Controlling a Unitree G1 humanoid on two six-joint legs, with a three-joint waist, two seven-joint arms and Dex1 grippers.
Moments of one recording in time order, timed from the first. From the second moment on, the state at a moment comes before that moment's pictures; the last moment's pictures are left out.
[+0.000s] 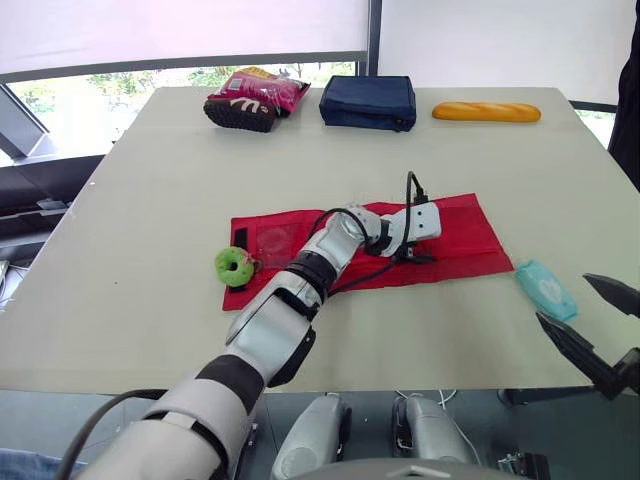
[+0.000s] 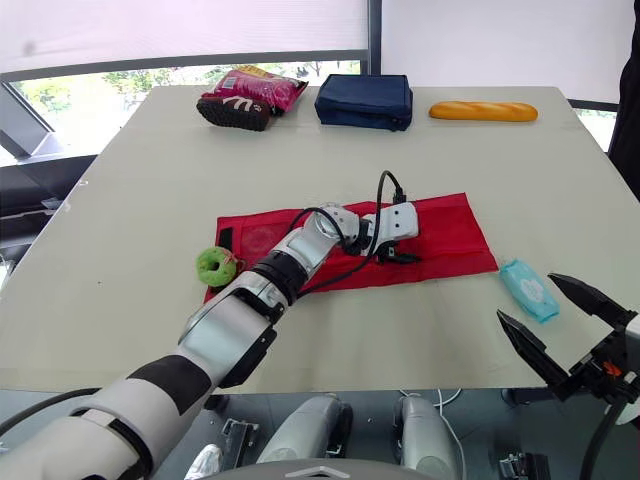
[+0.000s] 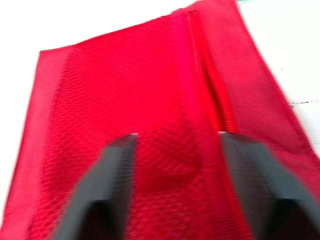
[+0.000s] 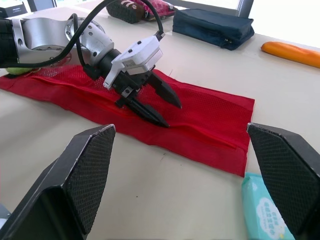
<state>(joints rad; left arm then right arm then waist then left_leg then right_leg) -1.08 0.03 -0.43 1.00 0.15 -0.11 -0.93 0.70 -0.58 -0.78 -0.90 0.86 0.39 0.69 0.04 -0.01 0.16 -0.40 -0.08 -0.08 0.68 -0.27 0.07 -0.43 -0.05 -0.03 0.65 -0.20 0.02</state>
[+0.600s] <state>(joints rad) -1.05 0.00 -0.36 0.96 0.12 0.02 -0.98 0.70 -0.58 -0.76 -0.90 0.83 0.38 0.67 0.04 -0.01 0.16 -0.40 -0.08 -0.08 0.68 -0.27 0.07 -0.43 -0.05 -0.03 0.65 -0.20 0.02</state>
